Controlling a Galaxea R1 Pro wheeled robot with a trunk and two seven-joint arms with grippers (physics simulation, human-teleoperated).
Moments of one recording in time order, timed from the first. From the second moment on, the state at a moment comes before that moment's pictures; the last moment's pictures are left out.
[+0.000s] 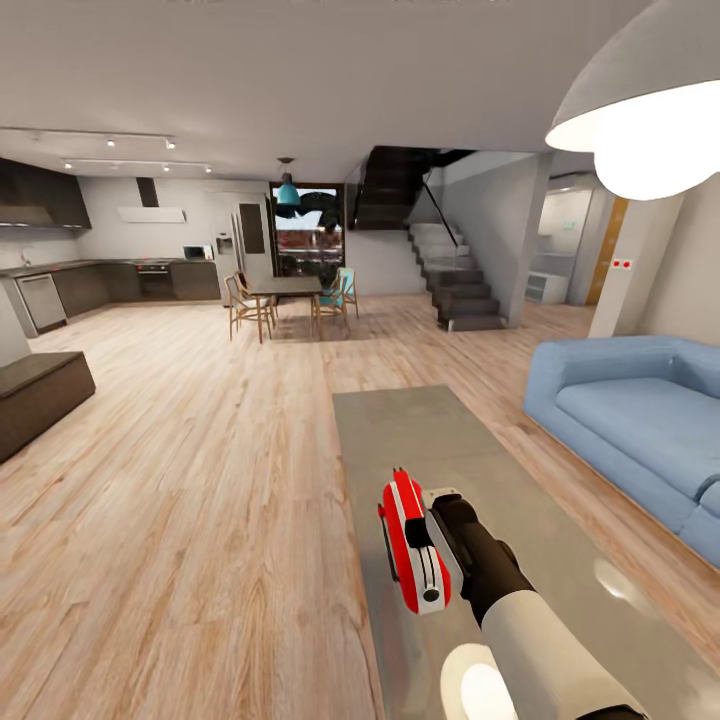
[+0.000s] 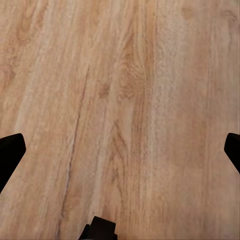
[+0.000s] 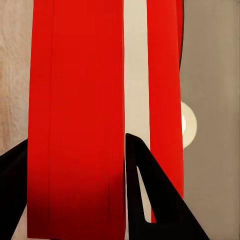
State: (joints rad) left arm 0.00 -0.08 0.27 -0.47 -0.01 -0.27 0.09; right arm -0.71 0.16 0.12 -0.79 -0.02 0.87 -0.14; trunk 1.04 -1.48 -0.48
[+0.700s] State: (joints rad) left arm 0.00 -0.08 0.27 -0.47 -0.01 -0.27 0.09; right arm -0.71 0.16 0.12 -0.79 -0.02 0.87 -0.14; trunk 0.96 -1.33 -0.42
